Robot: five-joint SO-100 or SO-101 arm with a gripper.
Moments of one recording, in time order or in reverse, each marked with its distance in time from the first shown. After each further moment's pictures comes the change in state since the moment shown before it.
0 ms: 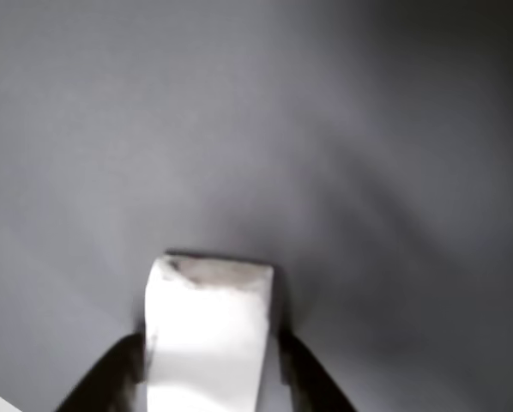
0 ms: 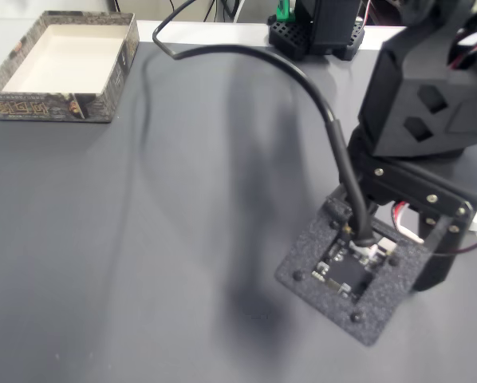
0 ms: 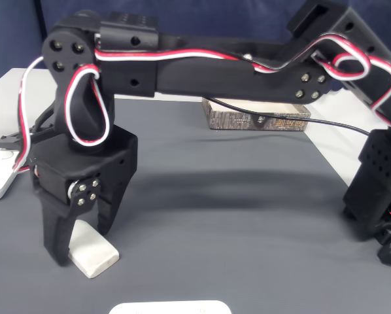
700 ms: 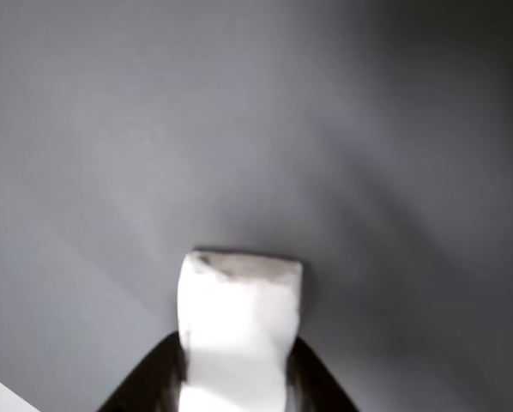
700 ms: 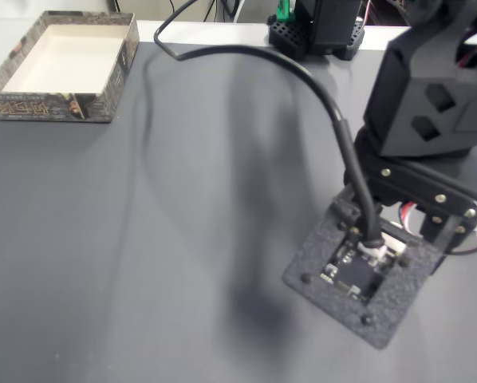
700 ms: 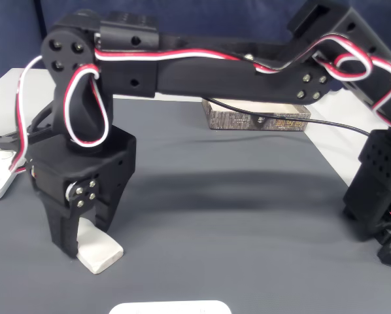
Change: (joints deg) arm -0.4 0.0 -0.3 -0.3 0.5
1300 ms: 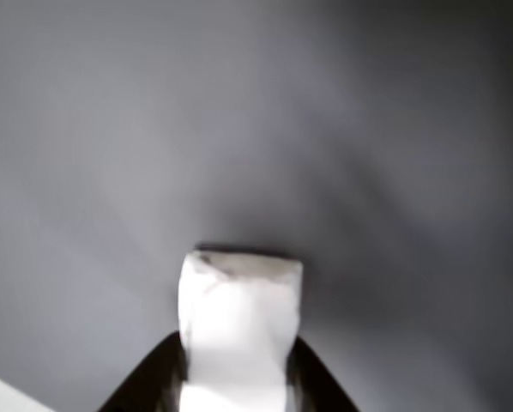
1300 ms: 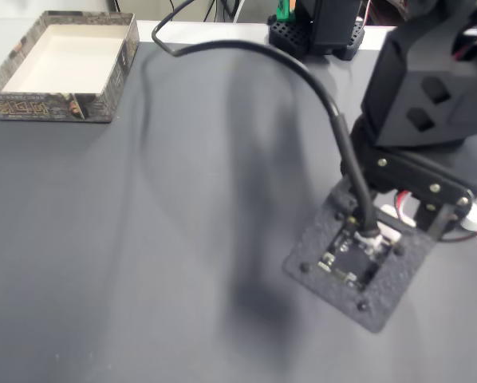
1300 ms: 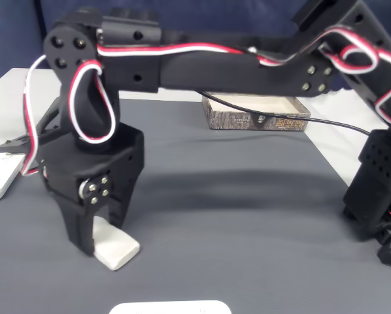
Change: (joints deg) arm 0.5 6.2 7.5 3.9 1.6
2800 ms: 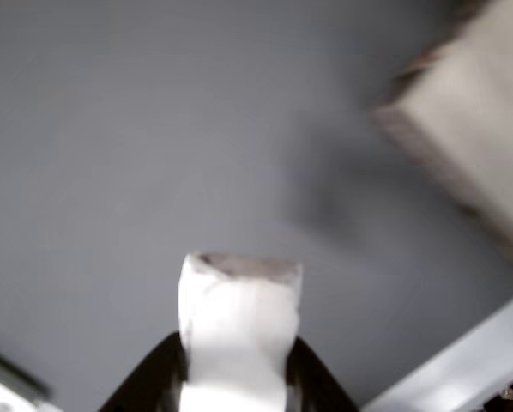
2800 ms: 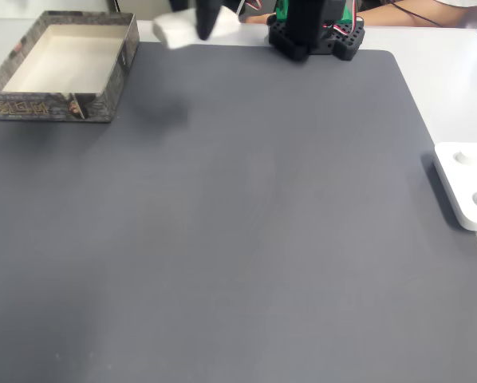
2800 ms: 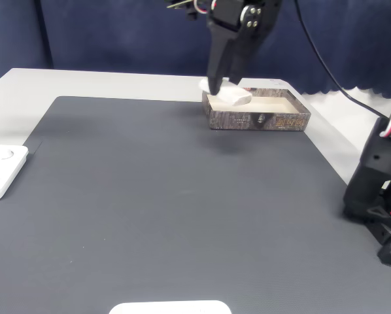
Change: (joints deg) arm 45.1 54.3 46.8 -0.1 32.7
